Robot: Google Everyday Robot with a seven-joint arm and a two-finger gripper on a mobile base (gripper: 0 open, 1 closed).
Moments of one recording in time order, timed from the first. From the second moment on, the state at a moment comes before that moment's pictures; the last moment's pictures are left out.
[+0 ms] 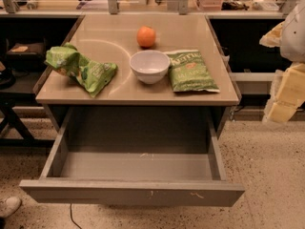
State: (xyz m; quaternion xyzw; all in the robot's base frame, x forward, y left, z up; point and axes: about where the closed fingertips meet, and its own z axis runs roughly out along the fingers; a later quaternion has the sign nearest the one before) arm 0.438 -0.217 0.976 -0.60 0.78 -0.03 0.16
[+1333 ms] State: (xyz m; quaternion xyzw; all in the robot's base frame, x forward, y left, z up) arm 0.438 -0.217 0.976 -0.60 0.78 -0.03 0.16
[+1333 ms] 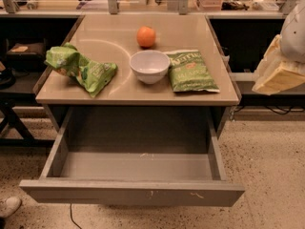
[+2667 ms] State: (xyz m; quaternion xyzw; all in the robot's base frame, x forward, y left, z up) arm 0.415 -0.224 0.982 -0.58 0.80 -0.04 0.14
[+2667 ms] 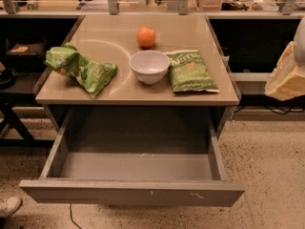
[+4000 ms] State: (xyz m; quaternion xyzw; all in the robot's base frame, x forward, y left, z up) arm 0.347 -0.202 0.894 -0.55 0.83 0.04 0.08
